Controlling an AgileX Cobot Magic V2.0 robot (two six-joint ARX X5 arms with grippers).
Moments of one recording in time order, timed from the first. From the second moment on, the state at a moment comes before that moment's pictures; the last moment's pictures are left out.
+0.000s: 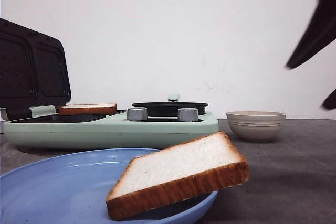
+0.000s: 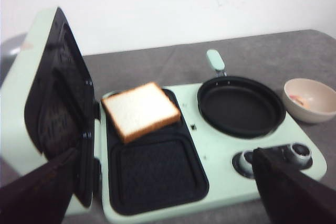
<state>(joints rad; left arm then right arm) -0.17 0.60 0.78 -0.46 0.16 0.01 0.31 0.91 0.58 -0.58 -0.65 0.35</state>
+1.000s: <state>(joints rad) -0.17 0.45 0.77 -0.66 0.16 0.01 0.68 1.32 0.58 -0.24 -0.56 0.48</state>
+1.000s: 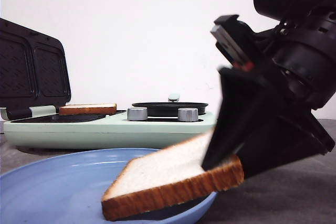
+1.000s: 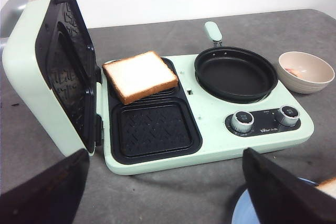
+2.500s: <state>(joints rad) -0.17 0.33 0.69 -0.74 0.05 0.06 0.69 1.70 1.33 -0.12 -0.60 0.55</state>
